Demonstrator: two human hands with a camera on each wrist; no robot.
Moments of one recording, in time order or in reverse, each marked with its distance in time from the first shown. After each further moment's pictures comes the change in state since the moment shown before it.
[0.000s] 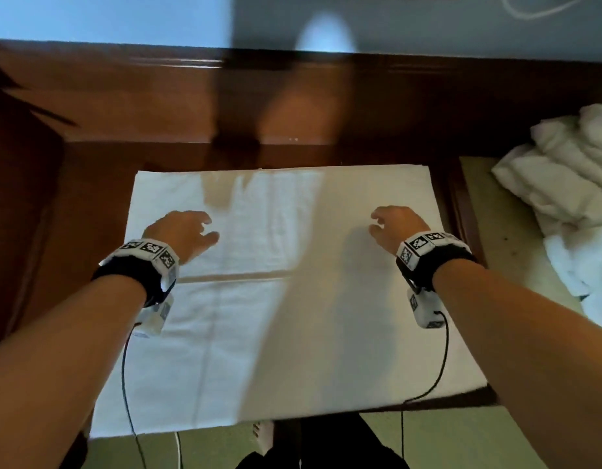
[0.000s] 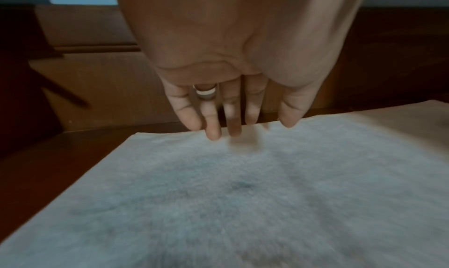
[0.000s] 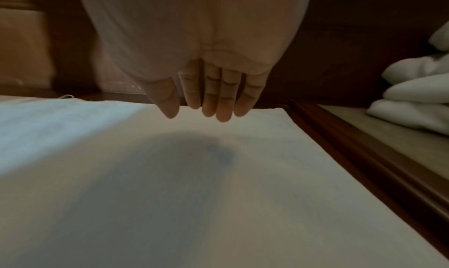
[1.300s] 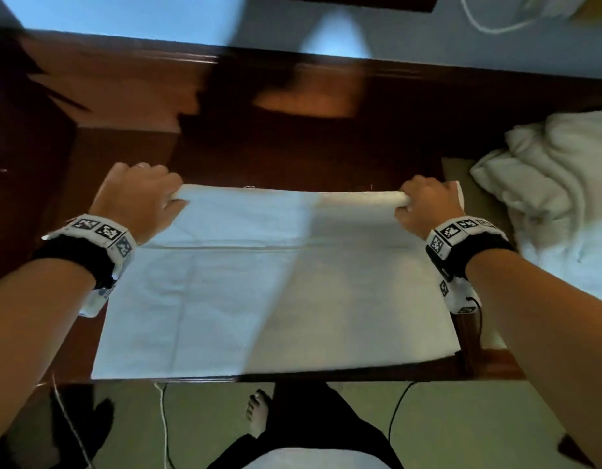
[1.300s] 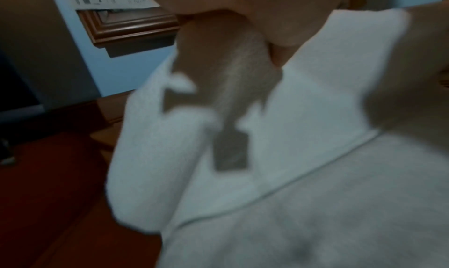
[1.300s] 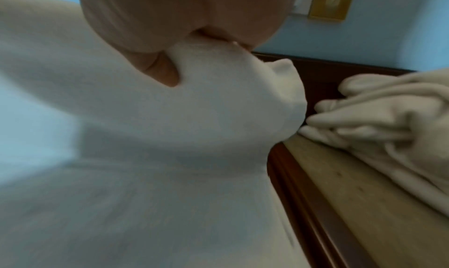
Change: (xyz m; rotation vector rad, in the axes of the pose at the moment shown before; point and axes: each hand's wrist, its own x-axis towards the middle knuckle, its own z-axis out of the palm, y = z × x) left_hand -0.076 -0.021 -0.040 0.356 0.637 0.434; right_hand -0.066 0.030 -0.058 -0.213 0.333 -0.117
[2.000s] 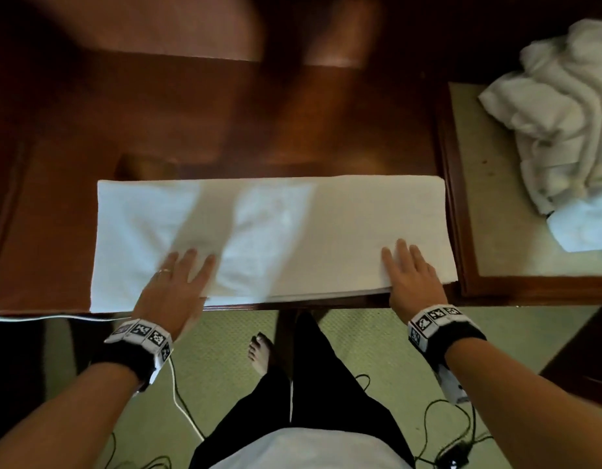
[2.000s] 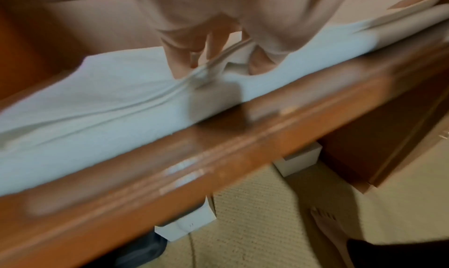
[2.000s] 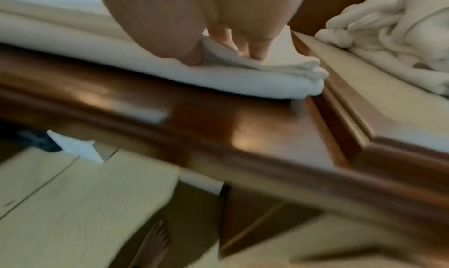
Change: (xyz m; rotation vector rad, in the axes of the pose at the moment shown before) left_hand -0.221 0.115 0.115 -0.142 -0.481 -0.027; right_hand -0.224 -0.009 0.151 -0.080 -0.312 -0.023
